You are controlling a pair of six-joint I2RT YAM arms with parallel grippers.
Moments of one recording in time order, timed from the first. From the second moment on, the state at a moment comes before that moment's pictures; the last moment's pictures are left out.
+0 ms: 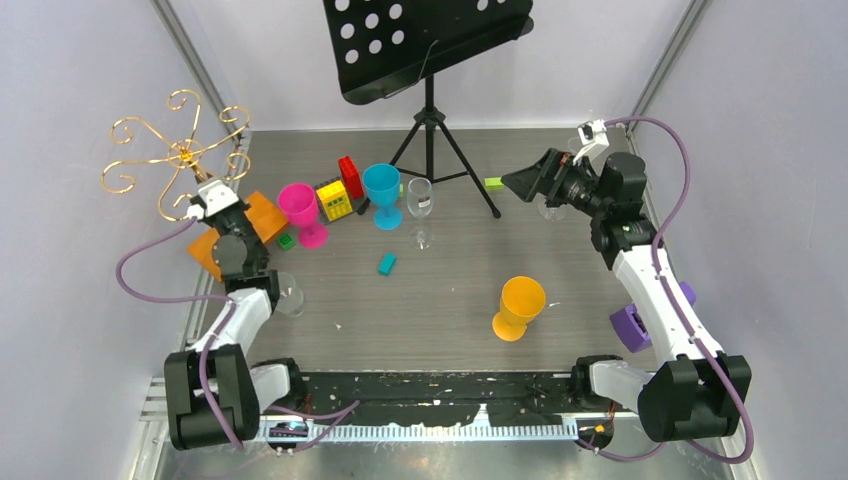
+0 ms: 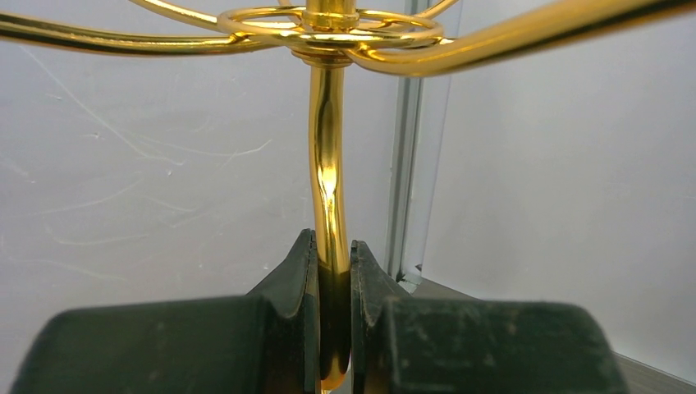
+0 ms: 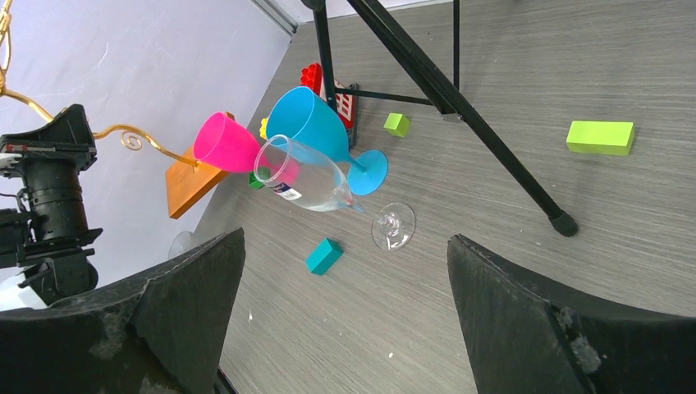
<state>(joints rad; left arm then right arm) 0.14 1.15 0.47 1.21 -0.41 0.19 0.06 1.14 0.96 -0.01 -0.62 0.53</state>
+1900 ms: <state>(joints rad) 0.14 0.38 0.81 0.11 -0.08 0.06 0.07 1.08 0.90 0.05 -0.66 0.56</state>
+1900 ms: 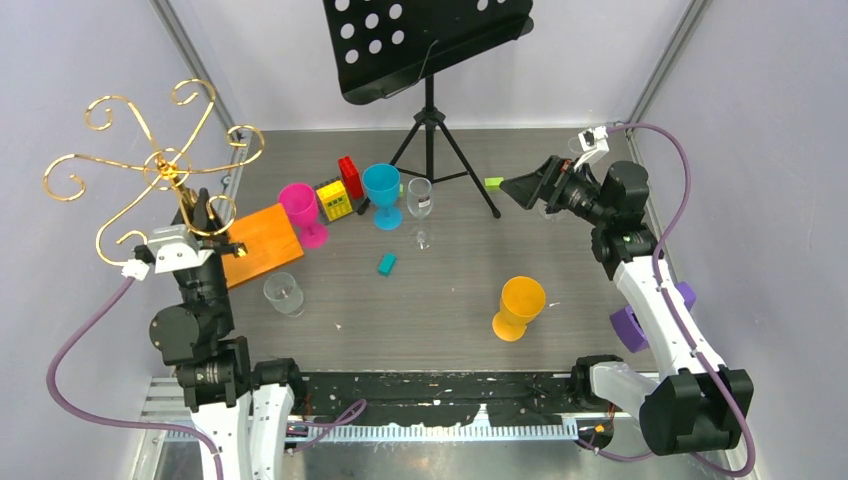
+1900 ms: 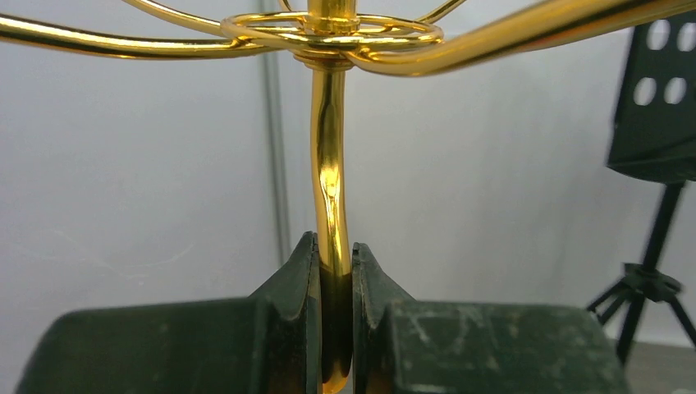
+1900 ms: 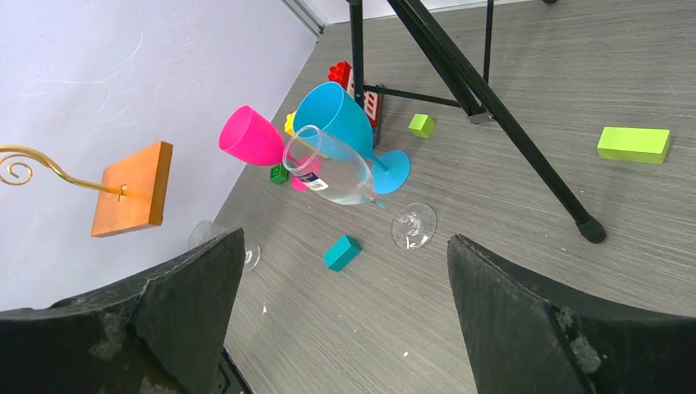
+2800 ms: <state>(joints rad) -0.22 0.48 0.80 0.15 0.56 -0.23 0.07 1.00 0.92 -0.02 -0.64 0.57</state>
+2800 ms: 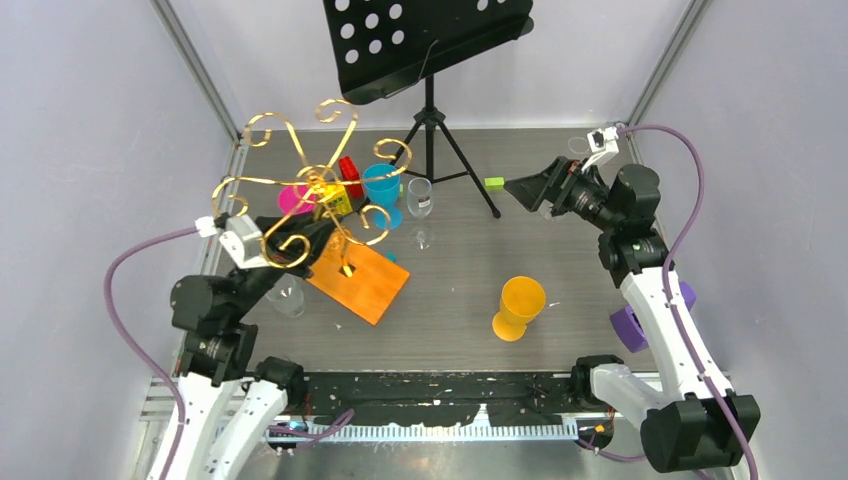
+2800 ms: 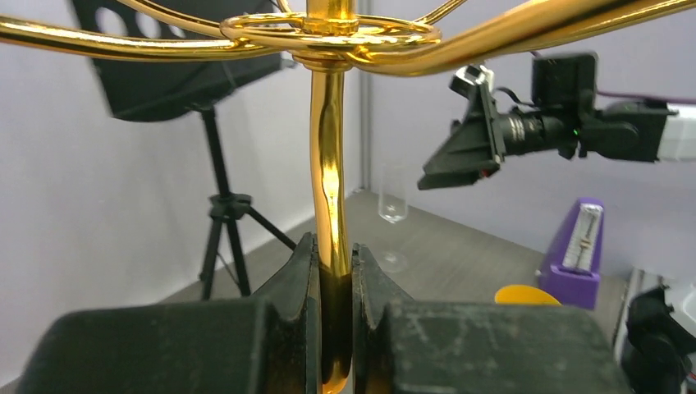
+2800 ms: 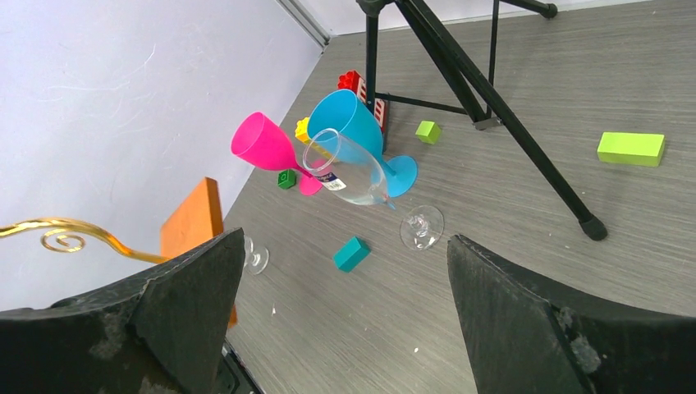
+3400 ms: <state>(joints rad) -0.86 0.74 0.48 0.48 0.24 -0.01 0.07 0.92 1.04 -0.26 -0.48 0.46</state>
